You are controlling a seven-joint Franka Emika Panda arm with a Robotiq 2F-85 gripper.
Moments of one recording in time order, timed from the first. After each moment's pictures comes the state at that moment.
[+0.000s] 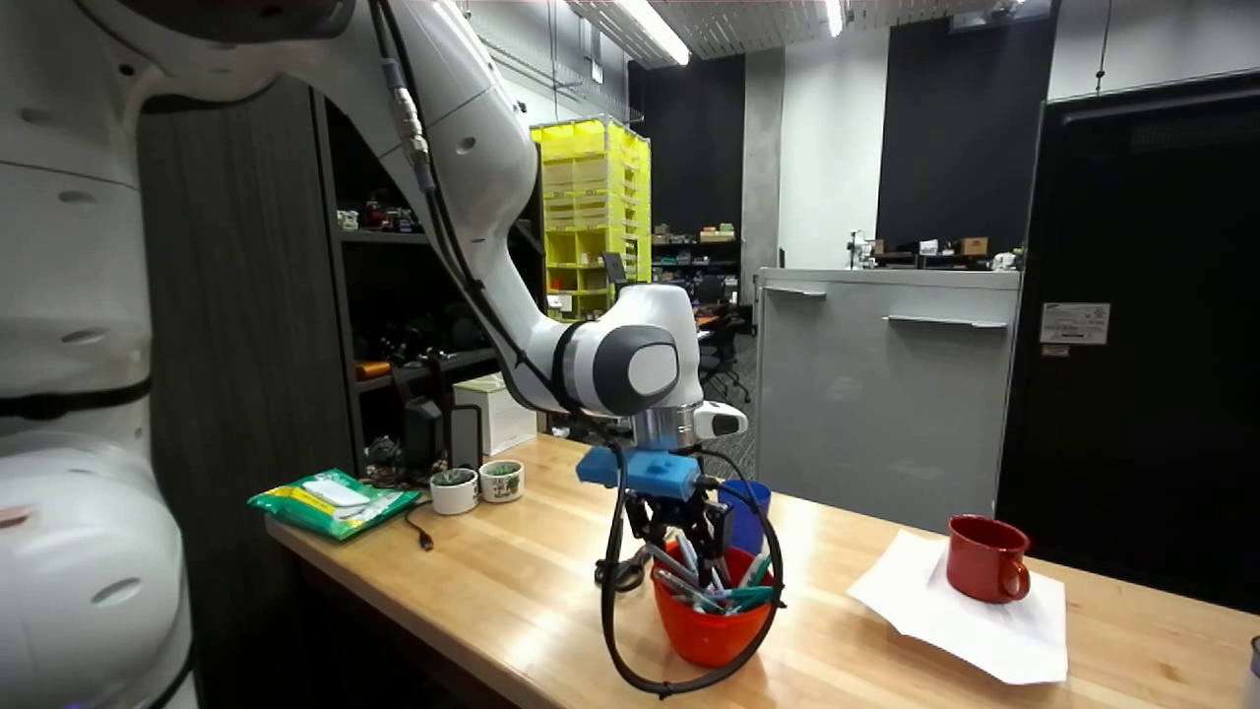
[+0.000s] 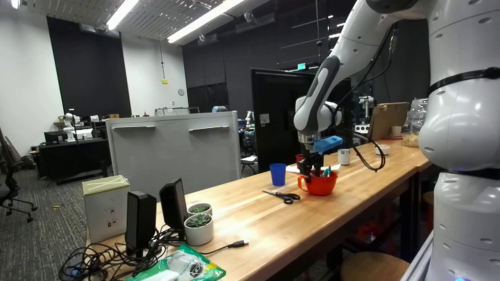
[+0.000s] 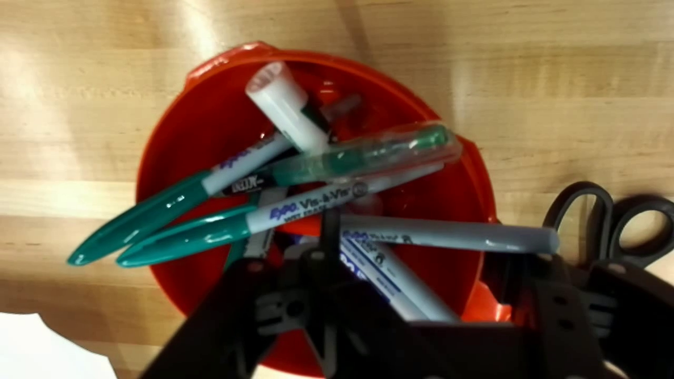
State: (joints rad) arm -0.15 0.06 -0.16 -2.45 -0.19 2.57 -0.10
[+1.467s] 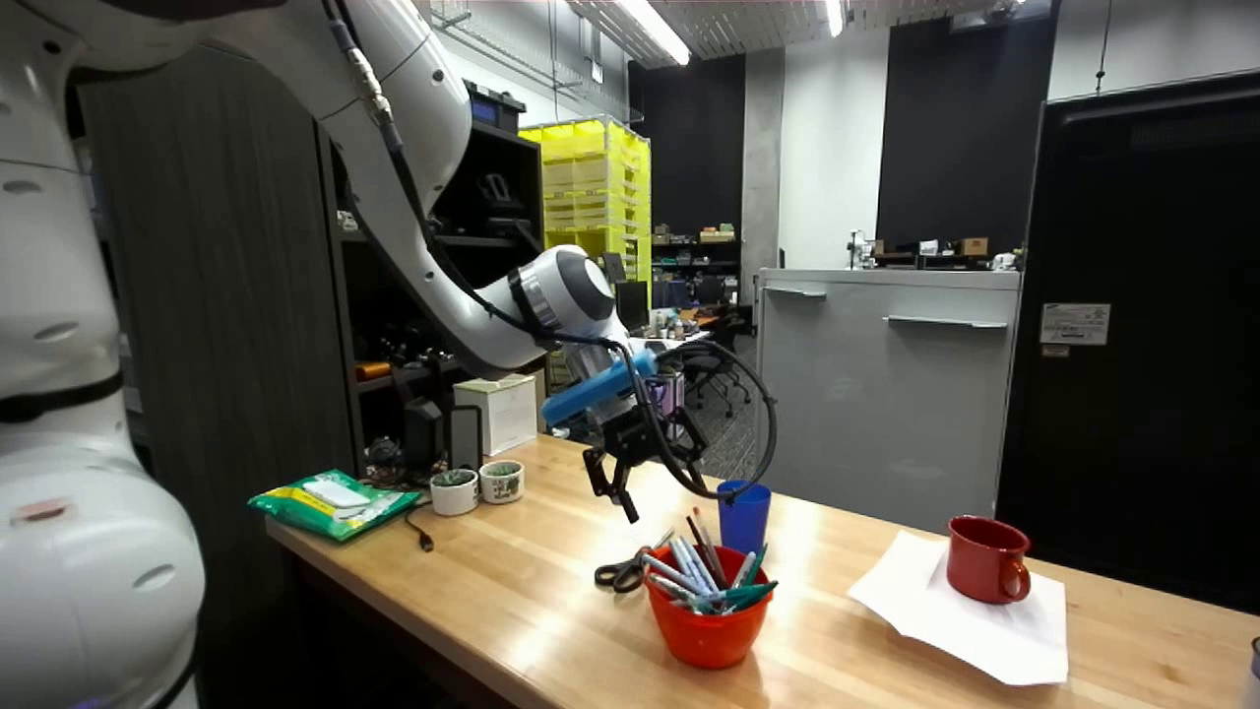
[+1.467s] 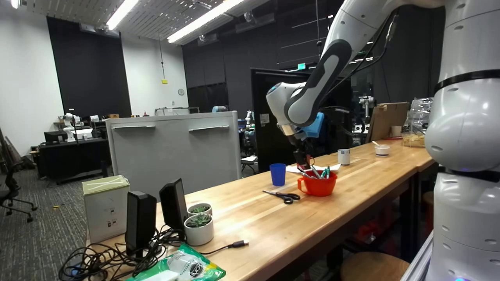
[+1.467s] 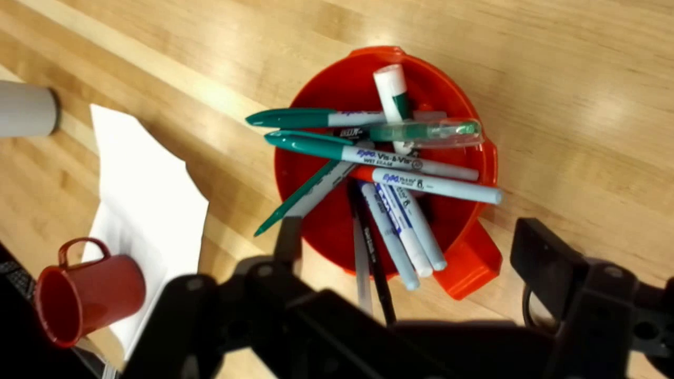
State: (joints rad) arm -0.05 -0.06 -0.04 -2.38 -0.72 2.20 0.06
